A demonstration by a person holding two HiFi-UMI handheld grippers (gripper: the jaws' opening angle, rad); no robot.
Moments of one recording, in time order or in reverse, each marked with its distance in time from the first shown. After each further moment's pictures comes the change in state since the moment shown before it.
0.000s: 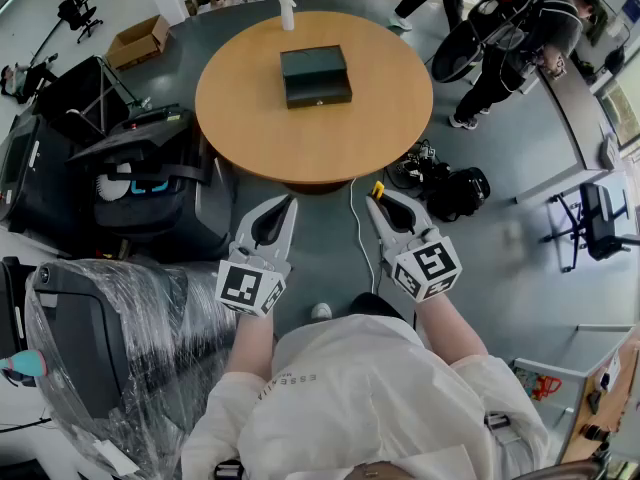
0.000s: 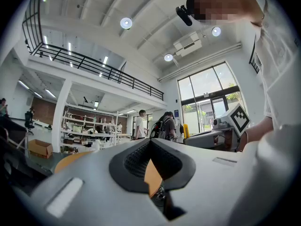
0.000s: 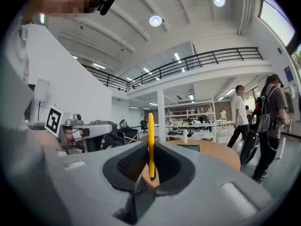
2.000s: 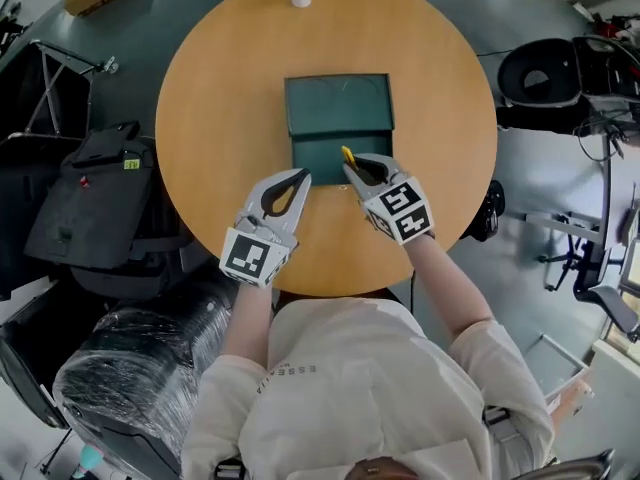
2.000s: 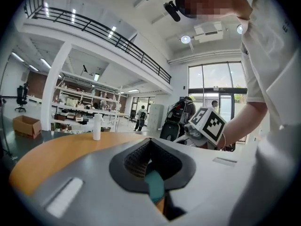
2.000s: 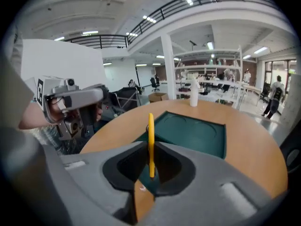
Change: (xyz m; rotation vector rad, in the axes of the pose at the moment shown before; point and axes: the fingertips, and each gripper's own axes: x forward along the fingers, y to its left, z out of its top) left arm 0.349 0.316 -0.150 -0.135 0.203 -0.045; right arm 0.468 -0.238 -0.149 -0.002 0.578 0.243
